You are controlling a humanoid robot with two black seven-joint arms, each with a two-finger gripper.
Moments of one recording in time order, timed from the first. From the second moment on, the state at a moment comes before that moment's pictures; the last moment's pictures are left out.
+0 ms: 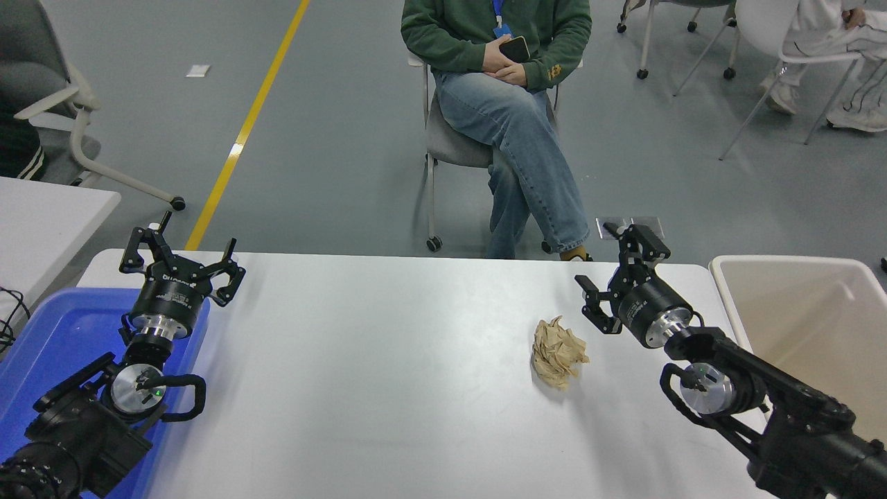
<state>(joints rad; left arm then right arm) -0.55 0.33 -0.83 -0.44 -0.19 -0.66 -0.48 0.62 -0.45 0.42 1.11 -0.23 -0.12 0.35</state>
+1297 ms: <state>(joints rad) -0.55 0.33 -0.83 -0.44 -0.19 -0.66 -0.48 1.20 -0.24 -0.67 1.14 -0.08 -0.44 0.14</state>
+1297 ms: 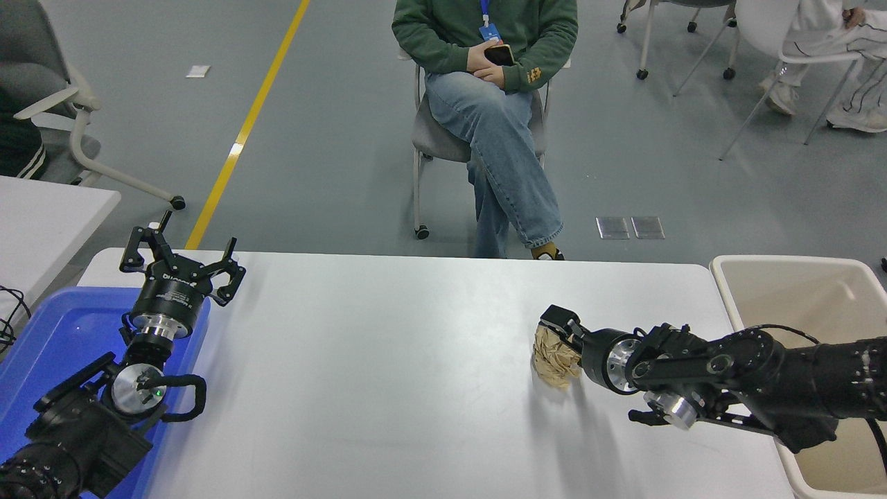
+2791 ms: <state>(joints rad) -0.55 0.33 -0.83 -0.44 -0.19 -0.66 -0.48 1.15 -0.14 -0.81 0.90 -0.38 -0.34 0.13</state>
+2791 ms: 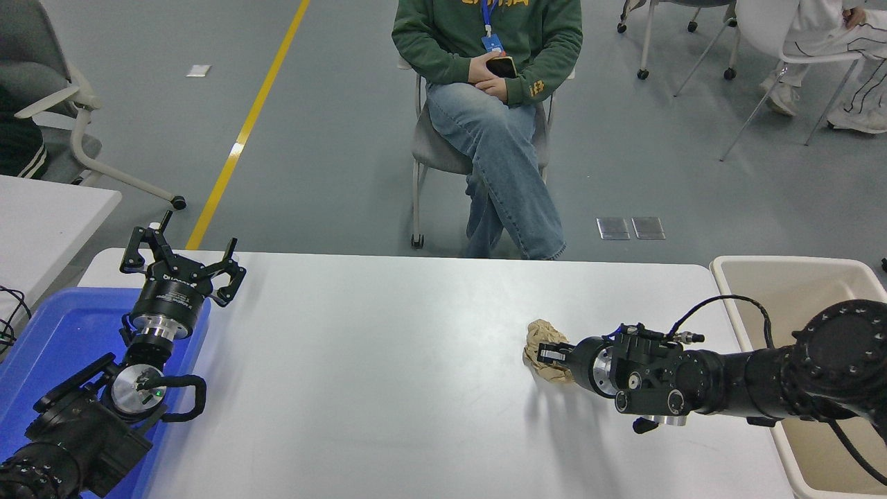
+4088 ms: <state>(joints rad) -0.55 0.33 -0.83 -0.44 -0.19 -0.66 -0.48 1.59 -0.82 -0.60 1.33 -0.39 -0.10 0.14</state>
